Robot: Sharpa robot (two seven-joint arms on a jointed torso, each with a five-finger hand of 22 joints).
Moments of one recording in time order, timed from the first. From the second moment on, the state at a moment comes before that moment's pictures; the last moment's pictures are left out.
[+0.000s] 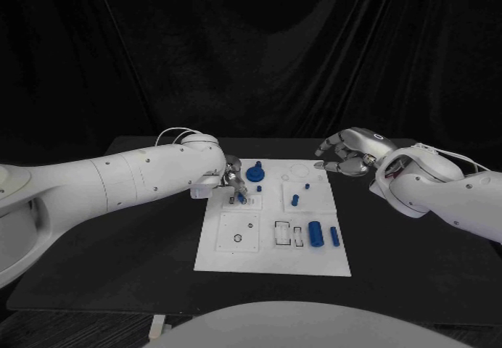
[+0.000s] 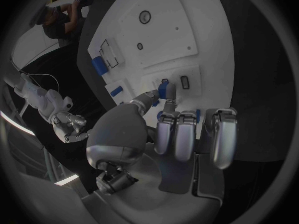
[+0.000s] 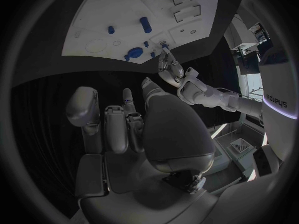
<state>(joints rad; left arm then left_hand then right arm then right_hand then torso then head) 1.26 -0.49 -0.21 1.14 -1.05 0.23 -0.49 1.07 0.04 0.39 -0.02 0.39 1.03 0.06 0.29 0.74 1.47 0.00 1.57 1.31 1.47 -0.05 1.57 1.31 0.02 1.46 0.06 1.51 1.31 1.26 -0.87 -0.21 1.49 -1.38 -0.47 0.00 1.37 -0.06 0.12 0.27 0.15 0.85 0.11 0.25 0.23 1.47 0.02 1.57 1.31 1.46 -0.05 1.41 1.31 0.09 1.41 0.06 1.00 1.31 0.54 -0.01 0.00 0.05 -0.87</state>
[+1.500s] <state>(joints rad) 1.24 -0.49 -0.21 1.15 -1.05 0.18 -0.50 1.04 0.03 0.42 -0.02 0.38 1.03 0.06 0.29 0.75 1.47 0.00 1.57 1.31 1.47 -0.05 1.57 1.31 0.02 1.46 0.06 1.50 1.31 1.25 -0.86 -0.21 1.48 -1.38 -0.46 -0.02 1.37 -0.06 0.12 0.27 0.15 0.85 0.11 0.25 0.23 1.47 0.02 1.57 1.31 1.46 -0.05 1.40 1.31 0.09 1.41 0.06 0.99 1.31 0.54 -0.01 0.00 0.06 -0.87</state>
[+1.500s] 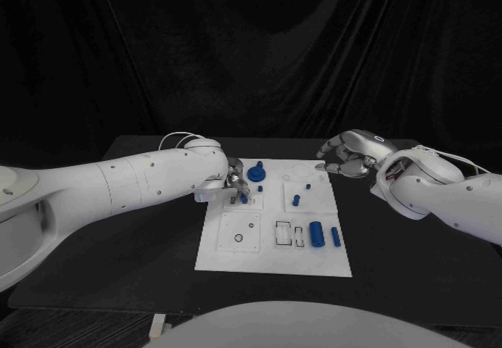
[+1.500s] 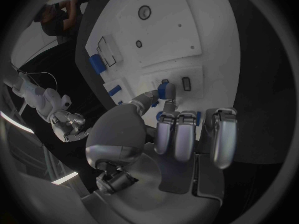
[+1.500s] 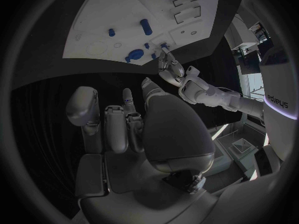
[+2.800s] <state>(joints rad) 1.24 -0.49 -0.21 1.15 -1.05 0.18 -0.50 1.00 0.04 0.45 -0.03 0.23 1.03 0.05 0.26 0.77 1.47 -0.01 1.57 1.31 1.47 -0.05 1.57 1.31 0.02 1.46 0.06 1.49 1.31 1.25 -0.85 -0.21 1.47 -1.38 -0.45 -0.02 1.37 -0.06 0.11 0.27 0.16 0.85 0.11 0.25 0.23 1.47 0.02 1.57 1.31 1.47 -0.05 1.40 1.31 0.09 1.41 0.06 0.99 1.31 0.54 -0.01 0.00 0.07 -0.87</state>
